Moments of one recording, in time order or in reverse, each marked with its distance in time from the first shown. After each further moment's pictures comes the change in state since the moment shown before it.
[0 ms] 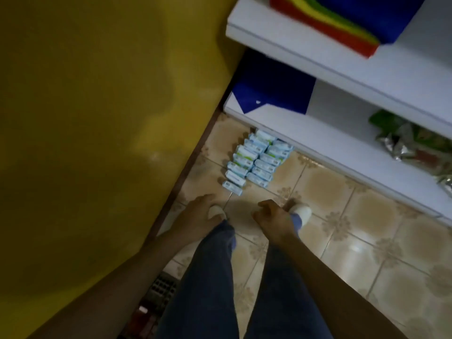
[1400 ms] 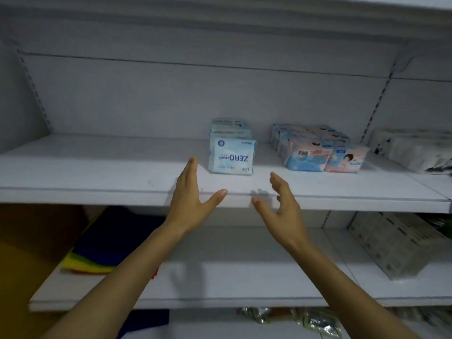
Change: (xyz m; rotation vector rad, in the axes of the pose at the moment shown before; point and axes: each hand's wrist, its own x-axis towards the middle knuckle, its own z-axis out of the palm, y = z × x) left_hand -0.049 0.672 0.031 0.054 0.630 1.122; right_hand -0.252 0.067 -0.553 0.348 1.255 -0.736
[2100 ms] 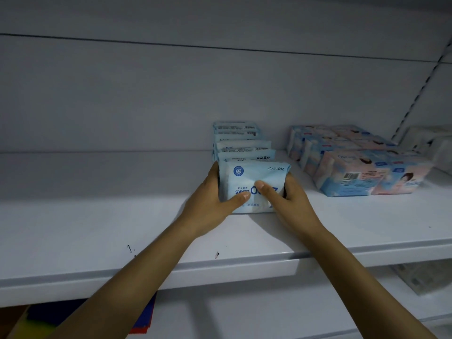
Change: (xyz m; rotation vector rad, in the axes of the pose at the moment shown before) left_hand 0.153 -0.062 0.035 -0.344 -0.335 0.028; right_hand 0.155 0.032 0.064 0.135 -0.080 0.140
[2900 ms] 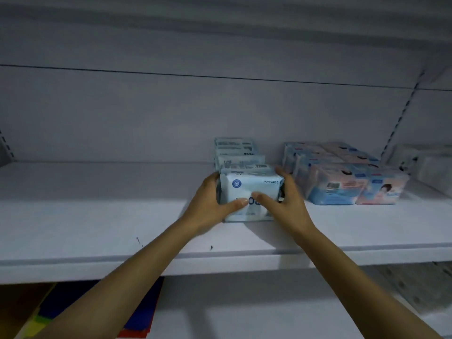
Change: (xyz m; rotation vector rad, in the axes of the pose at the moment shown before) left_hand -0.015 0.027 0.005 -0.062 0.043 0.027; right_hand -0.022 -0.026 -0.016 0.051 0.040 -0.133
